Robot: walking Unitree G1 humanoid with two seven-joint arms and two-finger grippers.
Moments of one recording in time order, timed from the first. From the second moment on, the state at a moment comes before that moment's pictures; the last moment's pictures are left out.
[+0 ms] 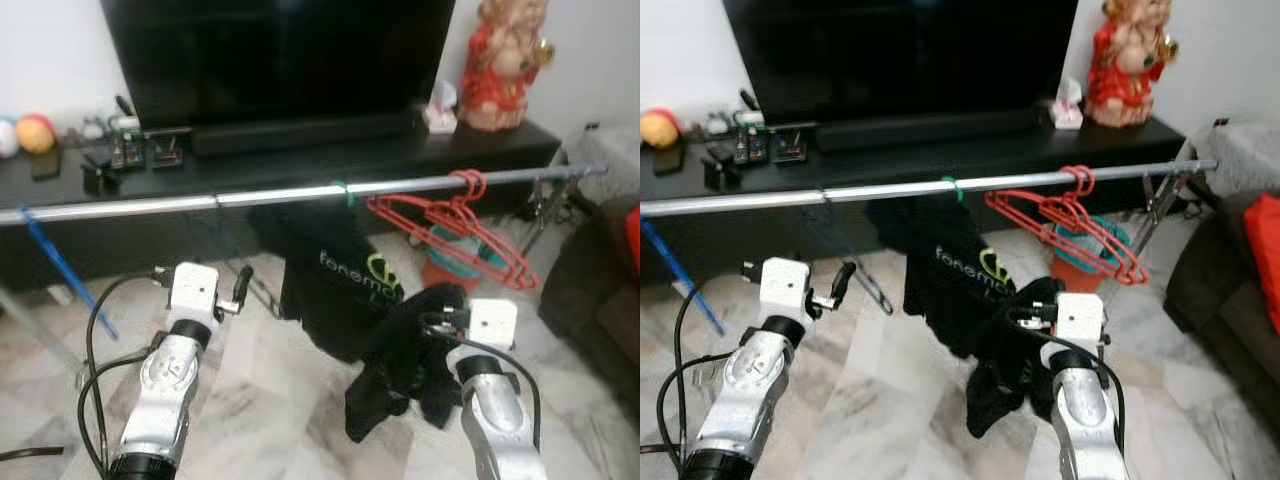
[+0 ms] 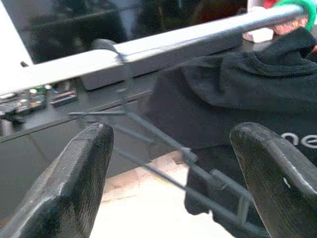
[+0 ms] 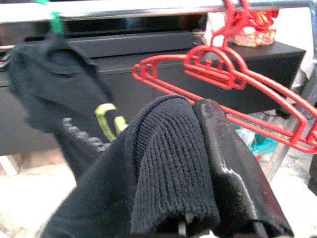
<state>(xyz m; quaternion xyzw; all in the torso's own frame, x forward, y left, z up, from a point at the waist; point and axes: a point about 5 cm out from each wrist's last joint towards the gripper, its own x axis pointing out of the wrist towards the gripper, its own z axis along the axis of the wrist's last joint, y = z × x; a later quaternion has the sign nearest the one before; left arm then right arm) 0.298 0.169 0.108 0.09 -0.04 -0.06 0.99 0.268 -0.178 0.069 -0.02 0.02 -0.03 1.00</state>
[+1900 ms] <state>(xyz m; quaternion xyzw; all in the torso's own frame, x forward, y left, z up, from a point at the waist) 0.346 0.158 0.075 -0.01 0.27 0.02 0.96 0.268 -0.169 0.065 -0.01 0.03 -0.01 1.00</state>
